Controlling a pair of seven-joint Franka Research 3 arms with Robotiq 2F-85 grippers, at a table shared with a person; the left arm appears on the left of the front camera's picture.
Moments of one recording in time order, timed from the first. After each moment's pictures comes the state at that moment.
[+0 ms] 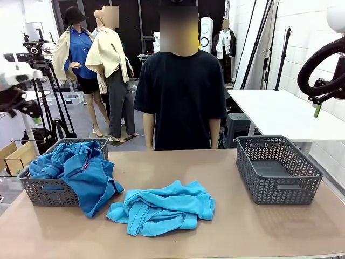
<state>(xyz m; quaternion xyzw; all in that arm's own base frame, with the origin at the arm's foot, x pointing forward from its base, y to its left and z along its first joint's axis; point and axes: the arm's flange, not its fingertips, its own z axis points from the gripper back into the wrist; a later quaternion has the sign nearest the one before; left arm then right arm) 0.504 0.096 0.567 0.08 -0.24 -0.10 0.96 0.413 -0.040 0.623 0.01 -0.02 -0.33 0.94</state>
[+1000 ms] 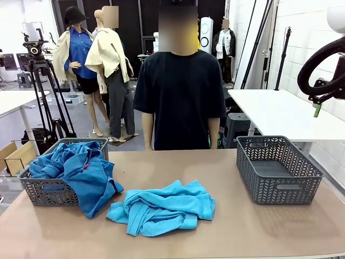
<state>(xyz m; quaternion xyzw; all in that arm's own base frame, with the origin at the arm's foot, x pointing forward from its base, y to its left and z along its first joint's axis) 0.445 0.256 0.515 -0.01 -0.20 0.11 0.97 0.413 -0.040 0.623 0.01 -0.02 -0.33 0.94</state>
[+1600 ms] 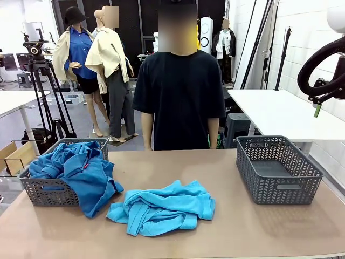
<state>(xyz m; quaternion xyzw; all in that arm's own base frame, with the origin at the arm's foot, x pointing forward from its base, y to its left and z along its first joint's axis) 0.444 0.257 0.514 -0.01 -0.20 0.11 0.97 0.413 -0.040 0.623 0.01 -0.02 -0.33 0.94</state>
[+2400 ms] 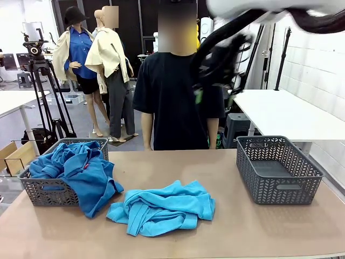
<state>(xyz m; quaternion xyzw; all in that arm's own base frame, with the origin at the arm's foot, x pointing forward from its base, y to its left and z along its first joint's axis) 0.444 0.258 0.512 -0.01 -0.20 0.11 0.97 0.470 0.281 0.645 0.06 -0.03 0.00 1.00</state>
